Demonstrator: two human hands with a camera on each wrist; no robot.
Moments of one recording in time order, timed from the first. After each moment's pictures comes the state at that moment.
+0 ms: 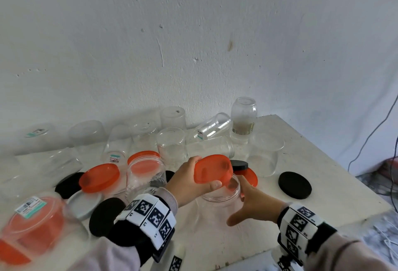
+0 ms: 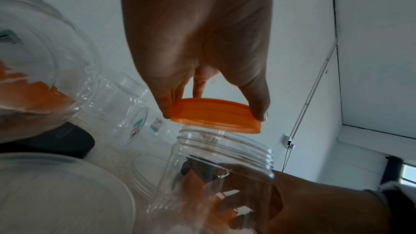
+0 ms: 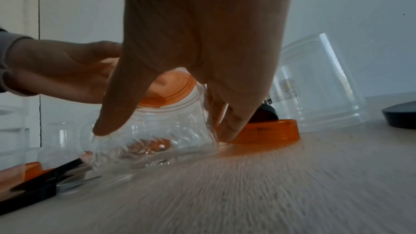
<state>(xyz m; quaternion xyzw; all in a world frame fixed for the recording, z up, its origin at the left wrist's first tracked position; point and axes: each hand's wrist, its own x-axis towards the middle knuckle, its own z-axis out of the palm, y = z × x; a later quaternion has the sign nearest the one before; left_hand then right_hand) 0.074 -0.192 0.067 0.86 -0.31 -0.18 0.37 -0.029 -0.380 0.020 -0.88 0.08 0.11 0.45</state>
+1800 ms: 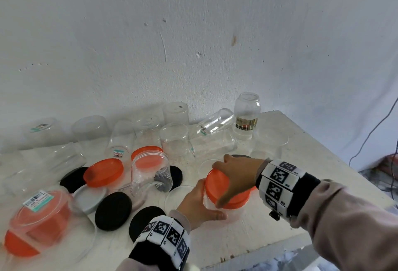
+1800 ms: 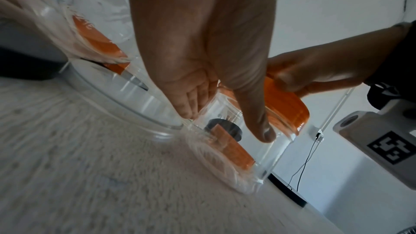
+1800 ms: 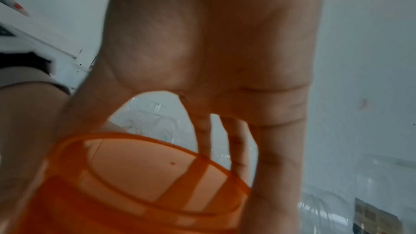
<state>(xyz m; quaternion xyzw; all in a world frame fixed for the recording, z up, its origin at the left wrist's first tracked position) 0.052 -0.189 -0.002 0.81 -0.28 -0.27 0.44 0.014 -0.339 0.104 -0.96 0.04 0.27 0.01</state>
